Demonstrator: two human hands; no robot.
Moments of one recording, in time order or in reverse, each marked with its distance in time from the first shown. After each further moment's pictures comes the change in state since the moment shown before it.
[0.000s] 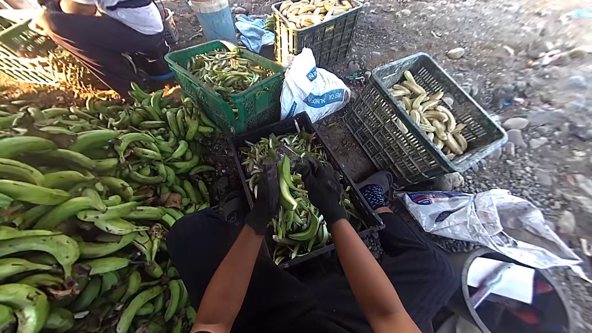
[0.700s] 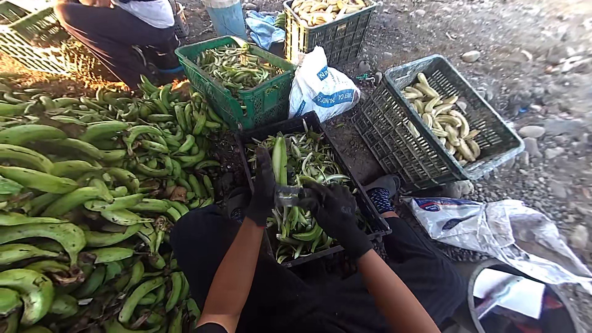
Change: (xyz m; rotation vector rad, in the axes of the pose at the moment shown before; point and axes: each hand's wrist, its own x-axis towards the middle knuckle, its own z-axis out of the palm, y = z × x) left_hand 0.004 0.009 -0.023 -0.092 -0.095 0.022; right_hand -0.040 0.019 -0.012 -0.062 -0.060 -0.318
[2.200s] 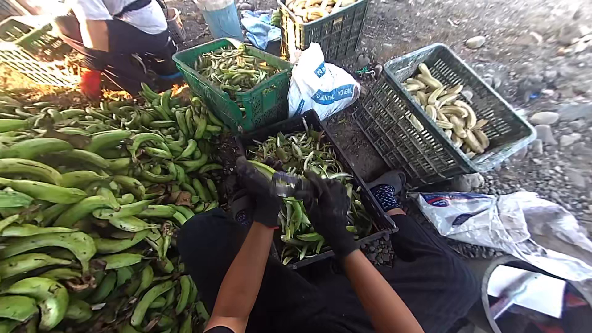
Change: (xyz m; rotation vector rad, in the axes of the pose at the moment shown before) left_hand 0.012 -0.019 0.009 -0.243 0.458 0.224; right_hand 0.005 -0.011 0.034 0.023 0.339 0.030
